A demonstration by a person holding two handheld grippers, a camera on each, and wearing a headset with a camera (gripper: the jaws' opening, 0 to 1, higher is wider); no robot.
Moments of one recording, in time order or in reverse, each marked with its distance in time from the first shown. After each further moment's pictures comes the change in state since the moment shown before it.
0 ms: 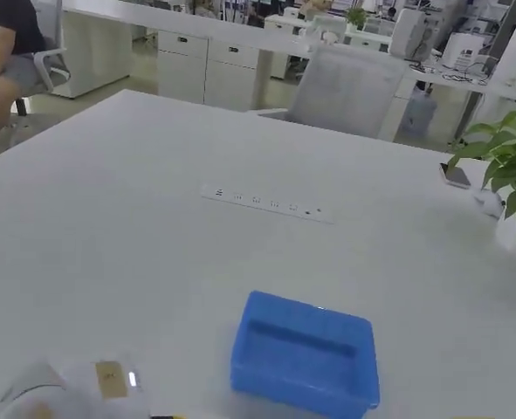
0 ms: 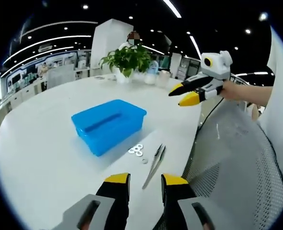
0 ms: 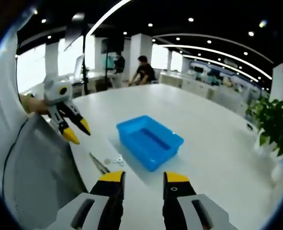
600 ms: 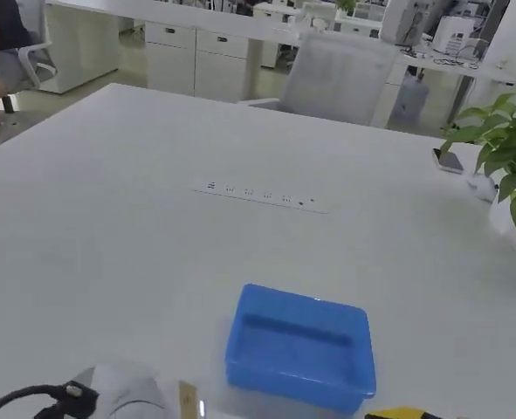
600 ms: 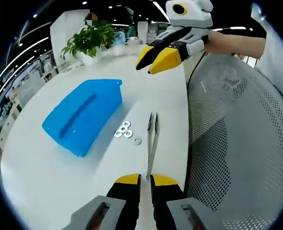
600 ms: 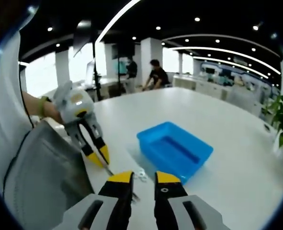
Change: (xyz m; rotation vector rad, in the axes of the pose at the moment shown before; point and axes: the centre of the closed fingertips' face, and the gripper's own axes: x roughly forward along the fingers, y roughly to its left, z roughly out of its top) left arm 0.031 -0.002 -0.036 0.343 0.308 -0.109; right arm 0.034 0.034 0.014 0.030 -0.050 0.110
